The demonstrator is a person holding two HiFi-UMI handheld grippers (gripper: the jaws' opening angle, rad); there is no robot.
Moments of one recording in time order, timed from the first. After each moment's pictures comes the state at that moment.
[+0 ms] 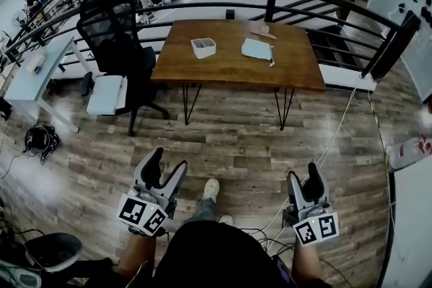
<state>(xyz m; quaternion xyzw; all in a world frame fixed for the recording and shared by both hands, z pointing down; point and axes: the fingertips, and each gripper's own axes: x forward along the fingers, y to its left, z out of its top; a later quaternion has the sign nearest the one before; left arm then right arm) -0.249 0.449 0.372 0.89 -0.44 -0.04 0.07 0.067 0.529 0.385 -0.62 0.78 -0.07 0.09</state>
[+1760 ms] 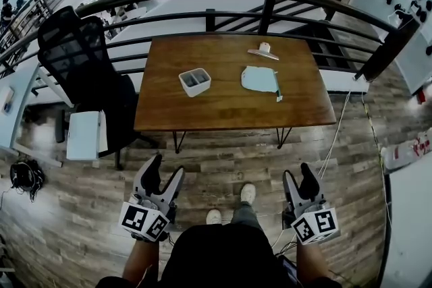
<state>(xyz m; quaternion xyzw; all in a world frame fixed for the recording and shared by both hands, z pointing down) -0.258 0.144 0.409 0.91 -0.41 -0.04 0.11 0.045 0.241 0.412 -0.66 0.74 -0.11 0.01</state>
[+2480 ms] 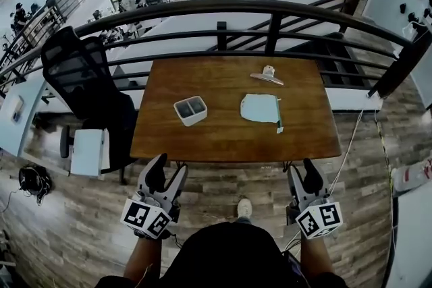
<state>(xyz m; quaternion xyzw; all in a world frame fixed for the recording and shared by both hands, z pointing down) -0.174 0.040 0.392 0.90 -0.42 -0.04 0.09 0.139 0.111 0.407 -0.64 0.76 -0.11 0.03</state>
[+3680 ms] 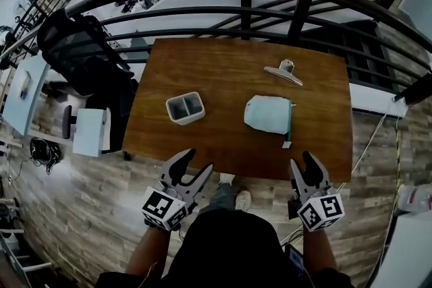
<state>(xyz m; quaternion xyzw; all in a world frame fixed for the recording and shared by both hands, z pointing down) -0.045 -0.047 0.471 0.90 -0.40 0.07 0.14 0.204 -0.030 0.488 -0.56 0.80 -0.21 0.00</state>
